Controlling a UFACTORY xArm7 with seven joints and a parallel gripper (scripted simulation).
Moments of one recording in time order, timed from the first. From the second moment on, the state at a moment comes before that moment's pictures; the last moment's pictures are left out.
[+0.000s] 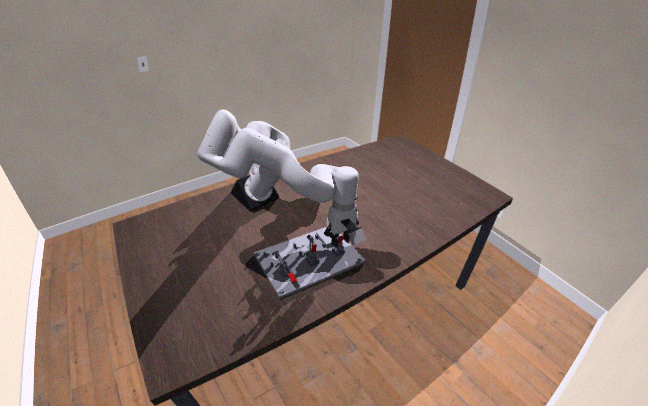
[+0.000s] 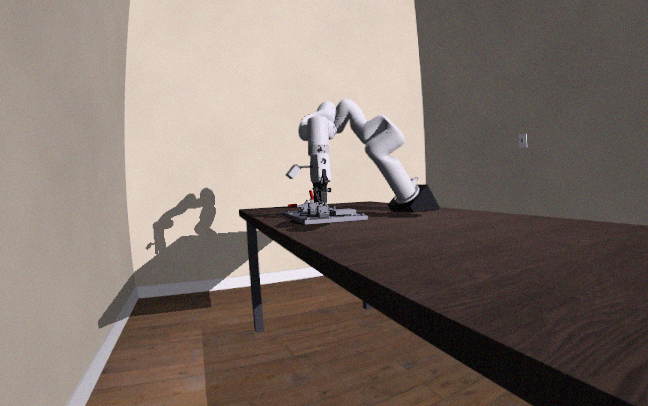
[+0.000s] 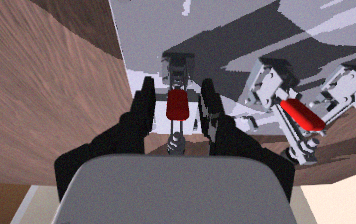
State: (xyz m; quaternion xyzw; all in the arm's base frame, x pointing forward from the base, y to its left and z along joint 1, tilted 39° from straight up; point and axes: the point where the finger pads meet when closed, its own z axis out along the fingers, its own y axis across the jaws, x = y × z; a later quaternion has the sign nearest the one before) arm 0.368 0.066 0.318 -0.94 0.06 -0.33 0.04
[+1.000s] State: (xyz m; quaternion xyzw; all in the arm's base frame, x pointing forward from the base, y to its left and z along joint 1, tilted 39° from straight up) arm 0.368 0.066 0.318 -0.94 0.06 -0.33 0.04
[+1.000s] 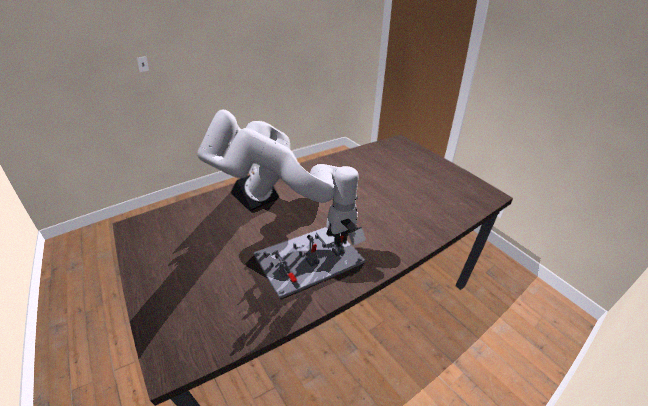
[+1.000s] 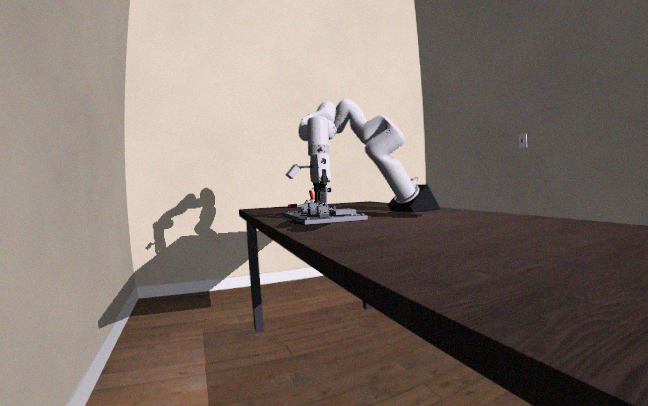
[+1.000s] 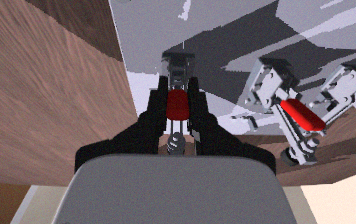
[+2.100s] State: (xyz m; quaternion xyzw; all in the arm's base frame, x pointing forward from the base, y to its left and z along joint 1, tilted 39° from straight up) arm 0.371 0.065 0.320 -0.94 0.06 -0.33 0.04
